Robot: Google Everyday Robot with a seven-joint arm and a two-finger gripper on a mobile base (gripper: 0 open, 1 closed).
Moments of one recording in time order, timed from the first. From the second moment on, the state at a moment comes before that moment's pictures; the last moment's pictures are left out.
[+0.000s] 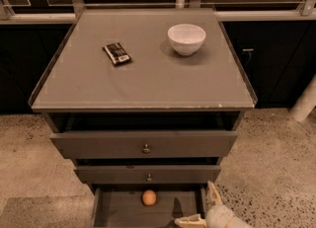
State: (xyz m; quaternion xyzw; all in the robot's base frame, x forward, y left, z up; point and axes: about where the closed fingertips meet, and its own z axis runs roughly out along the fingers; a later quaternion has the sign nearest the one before) arm 0.411 -0.148 0.443 -0.29 0.76 0.21 0.54
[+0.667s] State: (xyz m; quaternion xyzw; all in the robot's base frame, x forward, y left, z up) arm 0.432 -0.127 0.349 -0.22 0.79 0.25 0.51
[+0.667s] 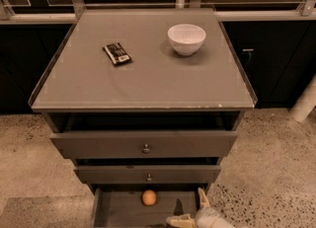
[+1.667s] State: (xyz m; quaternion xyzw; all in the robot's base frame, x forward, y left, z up) arm 0.429 -0.098 0.309 -0.21 0.79 0.28 0.50
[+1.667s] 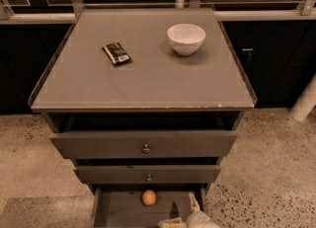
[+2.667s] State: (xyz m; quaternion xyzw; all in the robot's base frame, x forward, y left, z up) arm 0.429 -0.026 0.260 -0.23 0.79 0.36 0.45
